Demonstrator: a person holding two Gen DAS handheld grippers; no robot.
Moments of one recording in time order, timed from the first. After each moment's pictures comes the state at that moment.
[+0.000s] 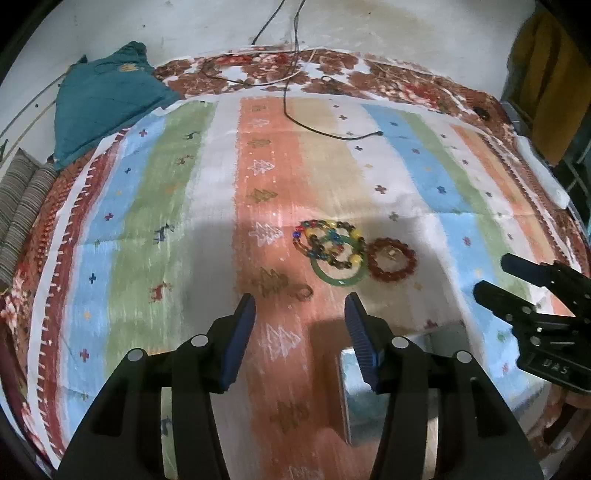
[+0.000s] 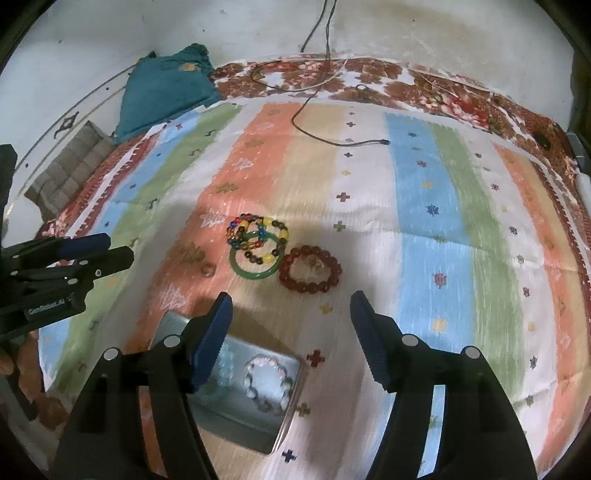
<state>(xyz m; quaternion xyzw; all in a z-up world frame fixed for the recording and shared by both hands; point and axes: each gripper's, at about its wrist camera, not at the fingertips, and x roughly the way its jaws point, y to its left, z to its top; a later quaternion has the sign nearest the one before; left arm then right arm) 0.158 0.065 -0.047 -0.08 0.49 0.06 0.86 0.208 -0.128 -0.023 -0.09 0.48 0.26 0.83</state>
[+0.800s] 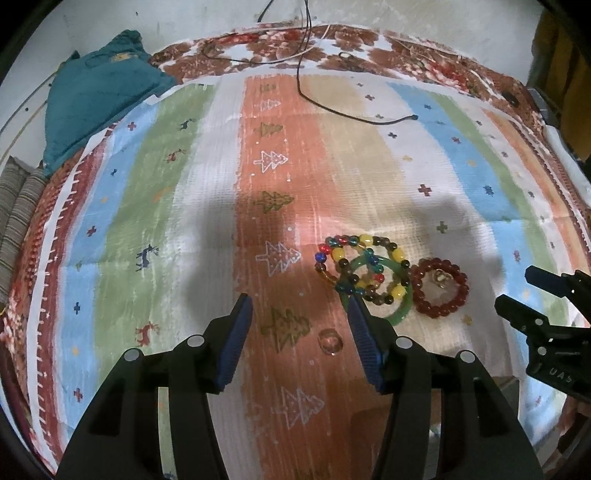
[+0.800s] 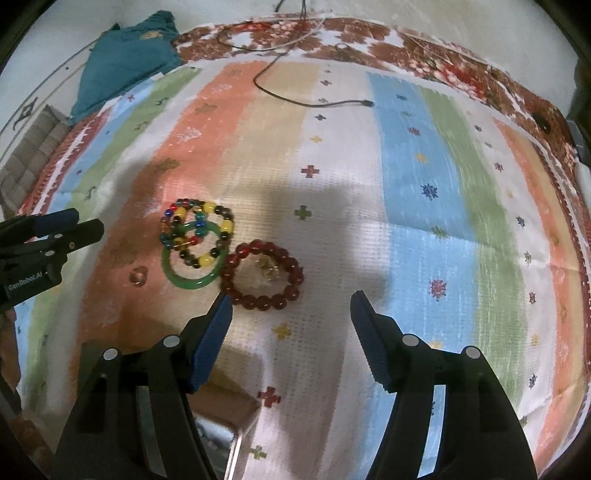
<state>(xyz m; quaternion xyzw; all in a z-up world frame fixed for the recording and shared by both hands) 0.228 0.081 -0.095 -0.06 0.52 0.09 0.84 0.270 -0.122 -0.081 -0.12 0.54 0.21 0.81</state>
